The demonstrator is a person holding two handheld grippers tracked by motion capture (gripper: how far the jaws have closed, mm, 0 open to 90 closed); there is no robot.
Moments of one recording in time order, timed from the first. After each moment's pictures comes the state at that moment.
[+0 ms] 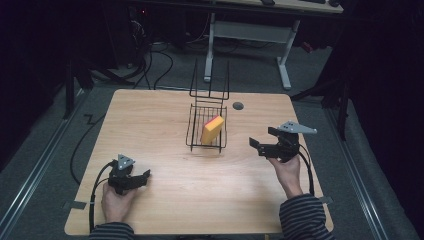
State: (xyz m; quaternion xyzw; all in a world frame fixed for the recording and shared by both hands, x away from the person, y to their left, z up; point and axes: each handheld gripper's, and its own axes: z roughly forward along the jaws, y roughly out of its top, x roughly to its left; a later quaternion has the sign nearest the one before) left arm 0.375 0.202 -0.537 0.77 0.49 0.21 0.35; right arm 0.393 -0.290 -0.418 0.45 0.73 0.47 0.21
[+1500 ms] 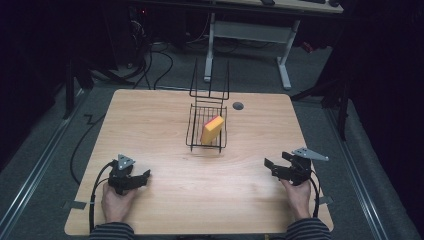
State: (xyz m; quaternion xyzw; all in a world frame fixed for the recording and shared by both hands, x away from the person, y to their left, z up) left arm 0.375 0.202 -0.537 0.77 0.49 0.21 0.35; right arm 0.354 -0.337 -0.487 0.53 0.70 0.44 0.21
